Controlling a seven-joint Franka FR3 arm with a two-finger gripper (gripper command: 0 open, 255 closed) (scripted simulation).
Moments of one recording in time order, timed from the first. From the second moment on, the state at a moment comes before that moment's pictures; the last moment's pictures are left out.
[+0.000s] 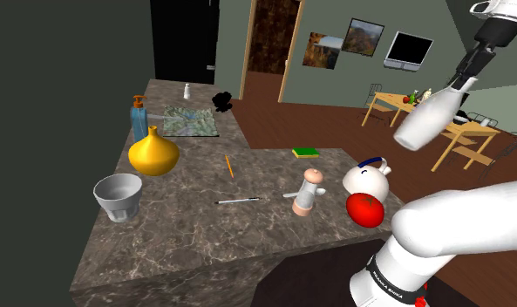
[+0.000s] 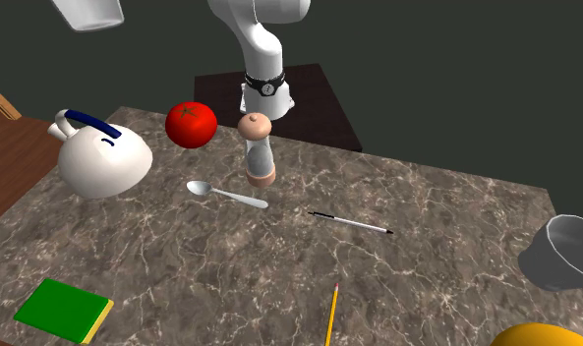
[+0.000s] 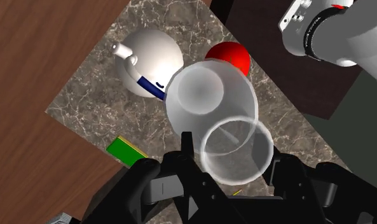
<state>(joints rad) -0.32 -0.66 -0.54 -1.76 -0.22 1.25 -1.12</state>
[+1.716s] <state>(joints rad) -0.39 -0.80 -0.64 -2.07 -0.34 1.43 -1.20</state>
